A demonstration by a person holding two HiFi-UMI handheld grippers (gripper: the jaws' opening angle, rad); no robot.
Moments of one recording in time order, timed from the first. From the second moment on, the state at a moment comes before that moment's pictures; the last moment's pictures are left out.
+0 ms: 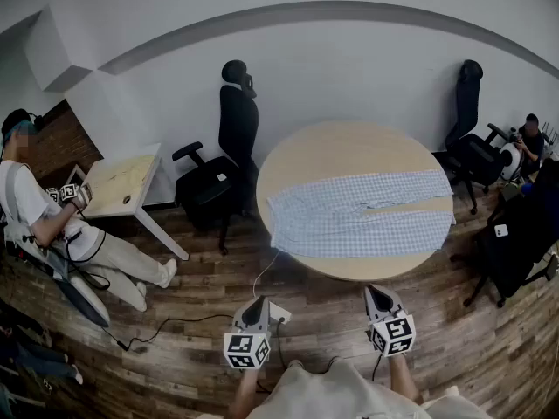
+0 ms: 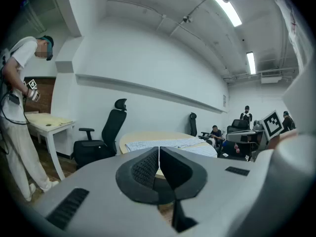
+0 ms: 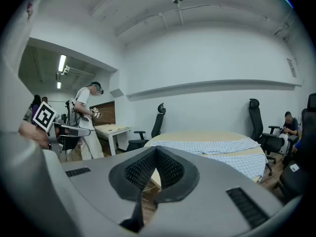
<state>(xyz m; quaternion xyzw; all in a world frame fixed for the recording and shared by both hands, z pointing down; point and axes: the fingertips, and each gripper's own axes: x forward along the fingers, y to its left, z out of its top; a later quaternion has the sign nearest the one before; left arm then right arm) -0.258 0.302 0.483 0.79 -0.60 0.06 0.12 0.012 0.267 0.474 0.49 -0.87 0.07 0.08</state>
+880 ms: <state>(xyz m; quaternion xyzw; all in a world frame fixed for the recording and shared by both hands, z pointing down) -0.206 0.308 0.476 0.78 -0.61 0.08 0.11 0.051 0.269 0.482 0.45 -0.89 0.09 0.07</state>
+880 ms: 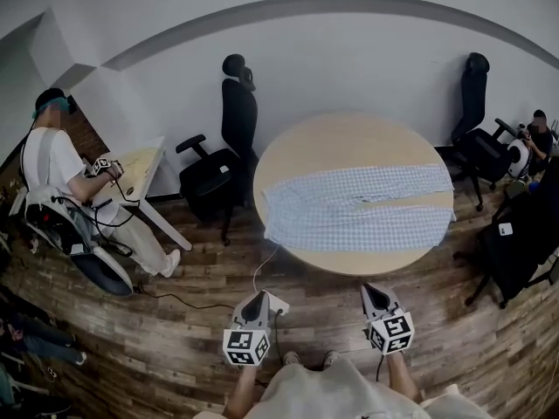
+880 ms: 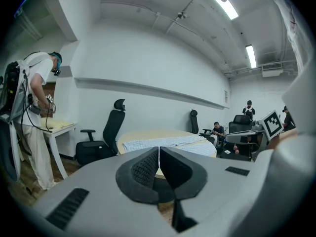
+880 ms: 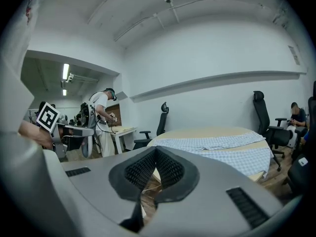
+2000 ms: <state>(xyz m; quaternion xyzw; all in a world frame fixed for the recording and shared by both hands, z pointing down) -0.202 0.192 0.509 0.78 -0.61 0.07 0.13 0.043 0.164 0.514 0.43 -0.89 0.10 0.09</state>
